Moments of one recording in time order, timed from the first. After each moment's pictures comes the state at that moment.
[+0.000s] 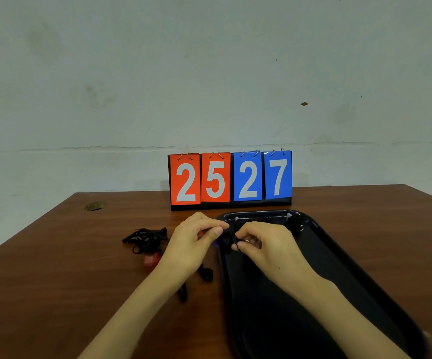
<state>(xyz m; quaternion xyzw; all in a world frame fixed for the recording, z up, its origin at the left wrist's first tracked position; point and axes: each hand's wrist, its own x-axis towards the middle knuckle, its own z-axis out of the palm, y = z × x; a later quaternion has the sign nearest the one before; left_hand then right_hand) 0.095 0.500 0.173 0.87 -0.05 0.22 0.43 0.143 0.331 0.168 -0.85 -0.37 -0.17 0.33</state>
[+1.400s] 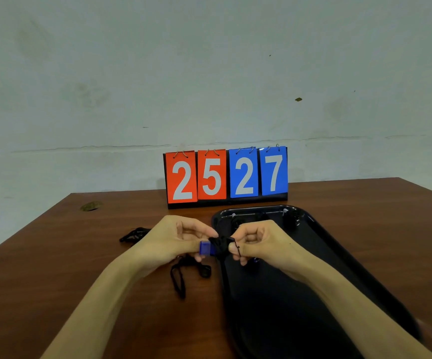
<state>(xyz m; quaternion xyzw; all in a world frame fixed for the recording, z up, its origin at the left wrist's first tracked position) 0.081 0.530 0.196 0.83 -0.06 -0.01 0.56 0.147 0.323 0.178 -0.74 -0.34 0.18 0.55</state>
